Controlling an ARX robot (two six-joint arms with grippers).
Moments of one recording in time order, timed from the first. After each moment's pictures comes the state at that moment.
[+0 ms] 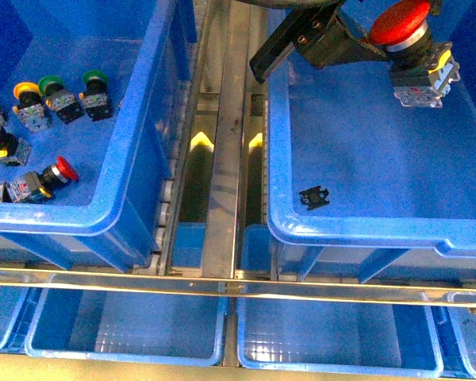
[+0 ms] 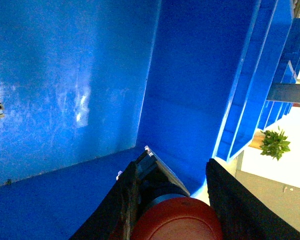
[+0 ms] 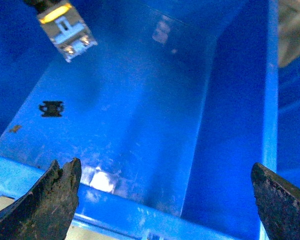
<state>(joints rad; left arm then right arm) -0.58 2.02 1.49 -0.08 0.50 -0.97 0.25 0.70 0.28 0.01 0.19 -0.30</state>
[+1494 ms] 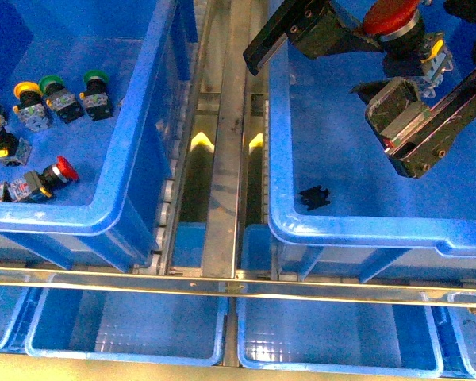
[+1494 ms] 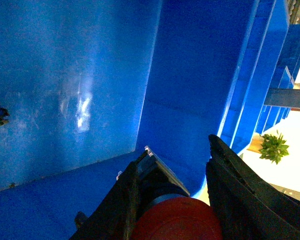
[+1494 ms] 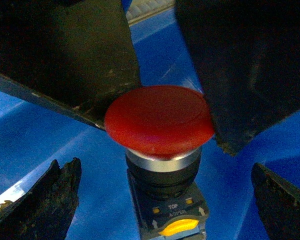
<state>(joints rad) -0.57 2.02 1.50 -0.09 0.50 -0.97 0.38 1.53 0.56 0.66 0.05 -0.61</state>
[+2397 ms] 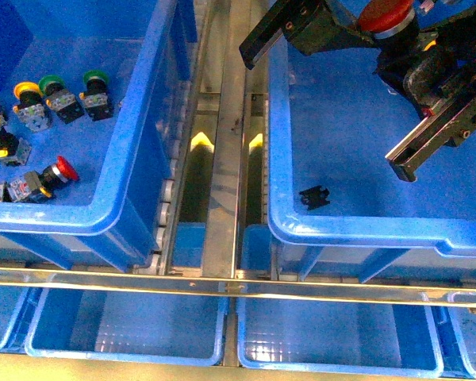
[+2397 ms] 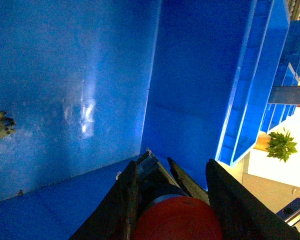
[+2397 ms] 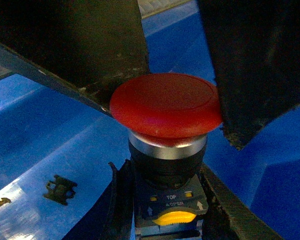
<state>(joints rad) -0.57 2.02 1.50 -0.08 0.49 -0.92 0.37 1.55 0.56 0.68 0.04 -0.63</state>
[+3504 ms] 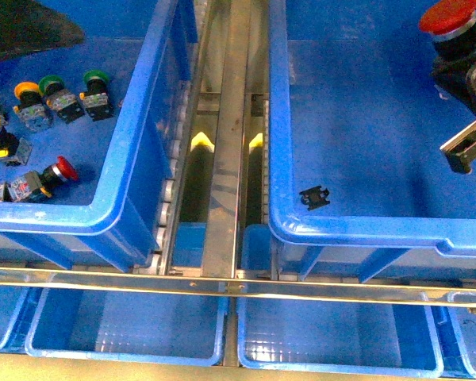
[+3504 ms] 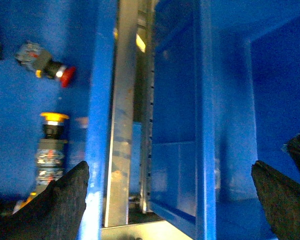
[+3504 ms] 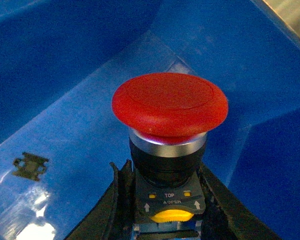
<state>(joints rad) -0.36 1.39 0.85 0.02 0.11 -0.52 0.25 1.51 0.55 0.61 0.01 -0.59</state>
